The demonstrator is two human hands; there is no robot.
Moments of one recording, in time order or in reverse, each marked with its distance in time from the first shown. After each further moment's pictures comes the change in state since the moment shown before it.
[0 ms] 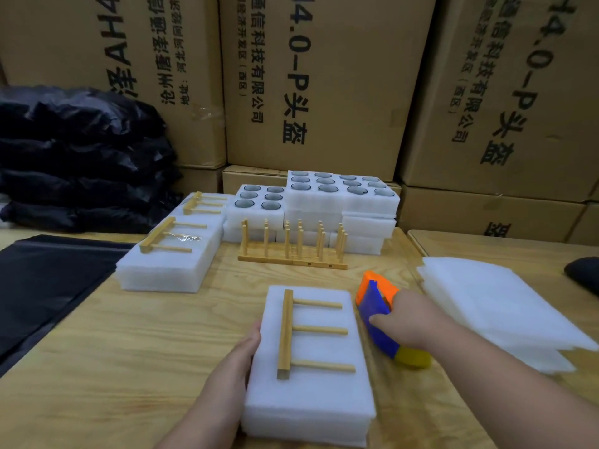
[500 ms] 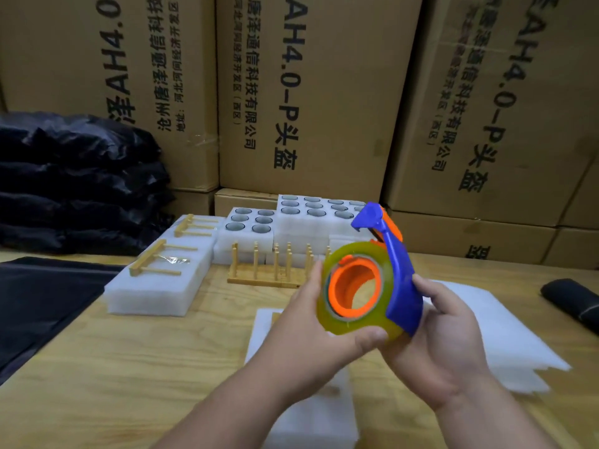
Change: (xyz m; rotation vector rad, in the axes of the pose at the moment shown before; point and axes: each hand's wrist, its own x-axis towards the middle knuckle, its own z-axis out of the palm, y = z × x) left_hand -0.058 0.047 0.092 0.736 -0.357 0.615; right_hand -0.096 -0.016 -0.051 2.166 -0.326 -0.275
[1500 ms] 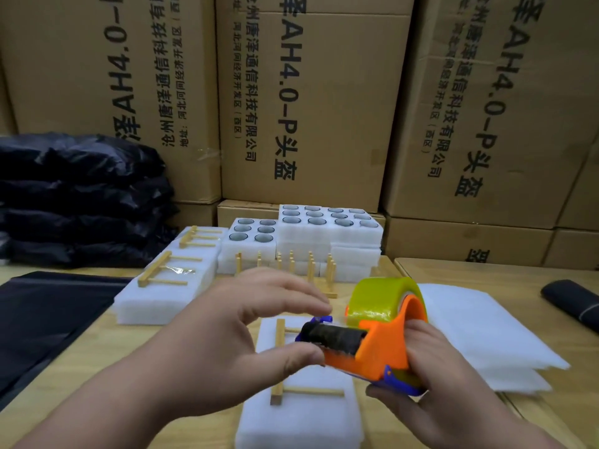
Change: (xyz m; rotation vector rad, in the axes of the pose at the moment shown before) left_hand -0.050 0.074 -0.092 0.491 -0.123 0.443; right_hand -0.025 0.000 -0.053 -1.835 -0.443 -1.064
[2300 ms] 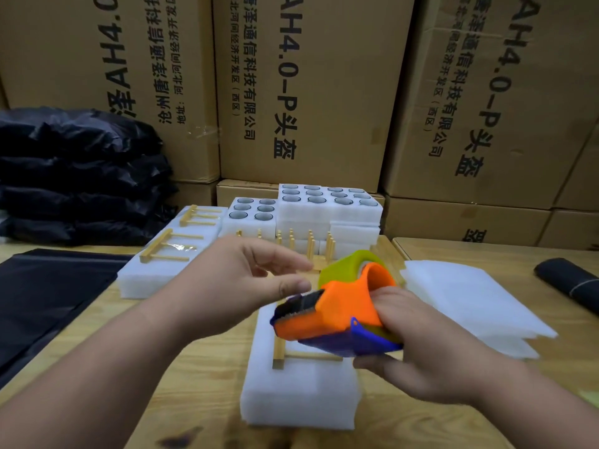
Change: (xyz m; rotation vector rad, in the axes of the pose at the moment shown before) left_hand 0.014 -0.025 0.003 -0.221 0.003 -0.311; right_hand 0.026 -0.016 -0.016 0.087 -0.417 0.072
